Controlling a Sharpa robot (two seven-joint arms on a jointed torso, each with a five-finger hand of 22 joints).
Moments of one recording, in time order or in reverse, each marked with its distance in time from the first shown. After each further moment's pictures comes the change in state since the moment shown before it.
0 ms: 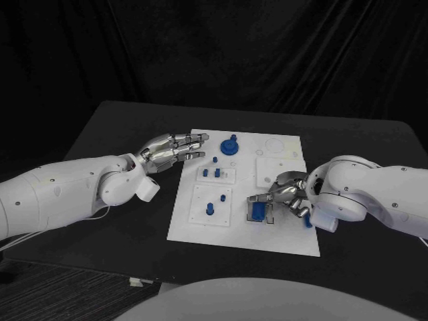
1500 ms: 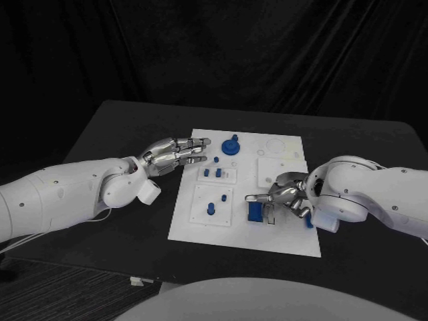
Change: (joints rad) left arm -0.016 0.003 0.000 -0.005 0.000 0.014 -0.012; left_hand -0.004 0.004 0.008 -0.003 0.000 0.000 0.000 0.000 0.000 0.000 0.000 0.004 0.000 0.007 0.007 0.004 0.002 0.000 0.004 -0.004 0.000 0.000; right arm -0.001 0.004 0.001 0.002 -0.048 0.027 0.000; right_hand -0.053 -0.081 -0.244 0.076 -0.202 -0.028 0.001 0.051 0.005 0.000 0.000 0.000 0.001 0.000 0.000 0.000 0.000 0.000 0.000 0.000 -0.004 0.000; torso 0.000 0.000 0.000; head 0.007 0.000
